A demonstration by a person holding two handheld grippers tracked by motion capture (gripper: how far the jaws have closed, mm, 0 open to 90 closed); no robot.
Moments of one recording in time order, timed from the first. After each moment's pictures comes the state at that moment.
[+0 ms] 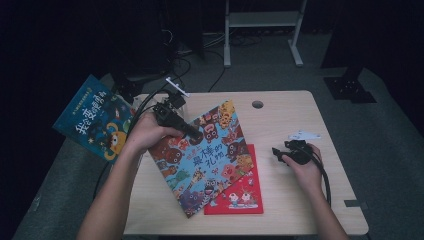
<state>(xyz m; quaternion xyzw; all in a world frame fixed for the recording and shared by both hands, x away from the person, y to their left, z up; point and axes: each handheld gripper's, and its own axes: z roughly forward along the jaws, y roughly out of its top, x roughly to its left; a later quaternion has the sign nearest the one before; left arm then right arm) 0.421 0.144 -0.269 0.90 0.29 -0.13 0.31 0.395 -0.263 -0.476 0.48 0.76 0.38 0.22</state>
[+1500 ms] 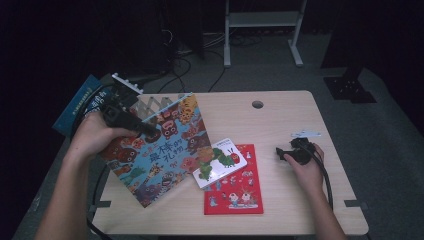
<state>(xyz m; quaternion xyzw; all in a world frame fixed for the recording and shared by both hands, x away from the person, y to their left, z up) 0.375 0.245 -0.219 0.89 0.34 -0.03 0.29 0.405 -0.273 -0.485 0.53 0.75 0.34 0.23</state>
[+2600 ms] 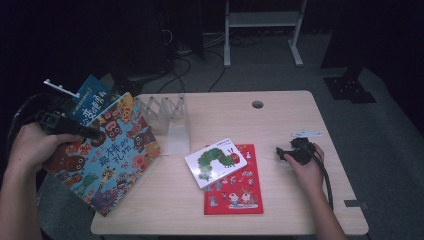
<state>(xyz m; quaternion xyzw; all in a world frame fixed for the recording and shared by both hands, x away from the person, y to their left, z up) 0.358 0.371 -0.222 0.82 0.51 0.02 0.26 0.405 -0.273 -0.485 0.53 0.74 0.34 0.23</state>
